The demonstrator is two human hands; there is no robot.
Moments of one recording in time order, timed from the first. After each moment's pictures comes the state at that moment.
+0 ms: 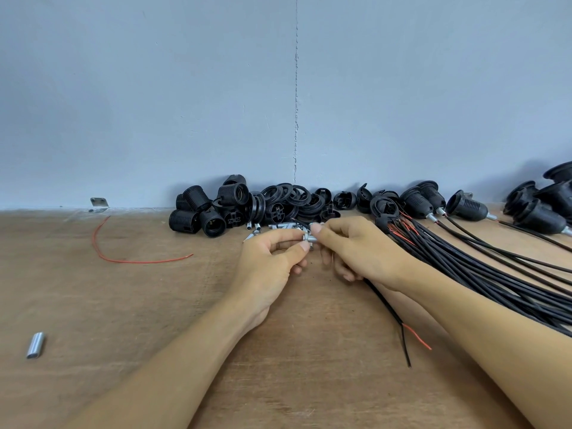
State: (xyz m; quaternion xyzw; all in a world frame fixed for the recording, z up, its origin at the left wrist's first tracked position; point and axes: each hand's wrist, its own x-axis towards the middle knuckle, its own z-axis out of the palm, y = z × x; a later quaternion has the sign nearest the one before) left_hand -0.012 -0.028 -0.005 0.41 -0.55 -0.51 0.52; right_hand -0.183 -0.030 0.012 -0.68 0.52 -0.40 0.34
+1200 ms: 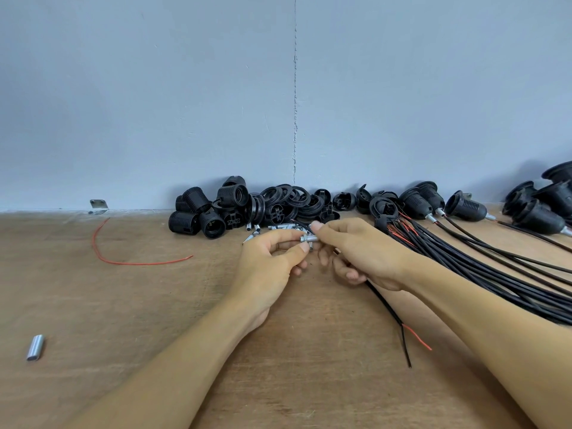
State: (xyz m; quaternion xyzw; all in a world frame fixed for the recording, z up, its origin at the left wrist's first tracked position) left_hand -0.012 -0.027 -0.006 0.42 -0.55 -0.51 0.52; right_hand -0.181 -0.028 0.019 -0.61 0.50 -0.38 0.48
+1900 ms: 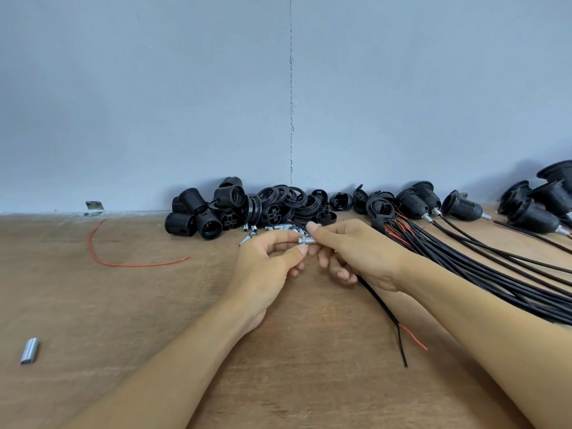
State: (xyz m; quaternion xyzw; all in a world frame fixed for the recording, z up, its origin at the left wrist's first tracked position) left_hand -0.012 -0.027 -0.005 0.42 -0.55 -0.51 0.52; right_hand -0.182 -0.029 0.018 -0.60 0.49 -0.38 0.50
